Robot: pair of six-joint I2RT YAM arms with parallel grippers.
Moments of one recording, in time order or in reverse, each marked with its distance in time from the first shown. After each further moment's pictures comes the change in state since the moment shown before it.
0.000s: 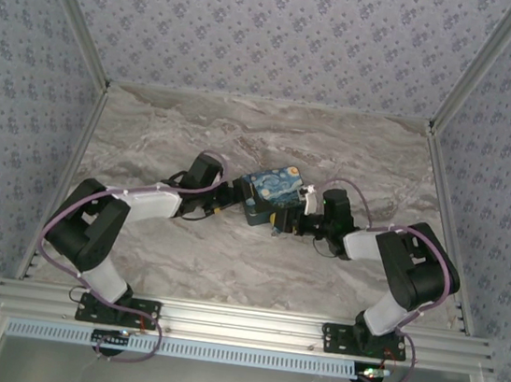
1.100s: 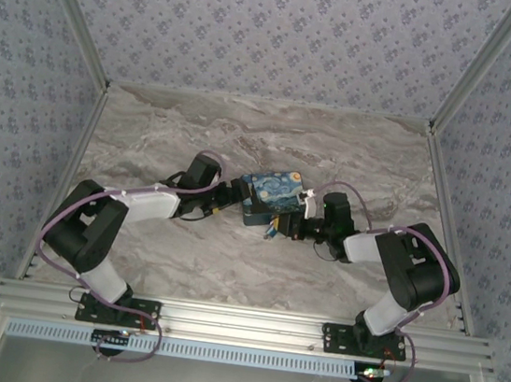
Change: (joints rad) left arm 0.008 -0.013 -0.014 0.000 -0.005 -0.008; right arm -0.001 0.000 -0.028 0.017 -0.034 -0.011
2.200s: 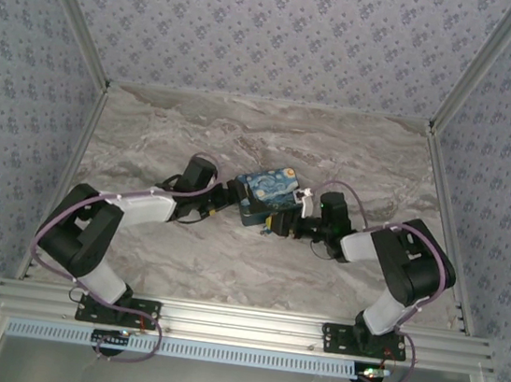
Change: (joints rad) left arm 0.006 -0.043 -0.051 0.019 -0.024 -0.024; right arm 0.039 0.062 -0.001 0.106 0.008 0.047
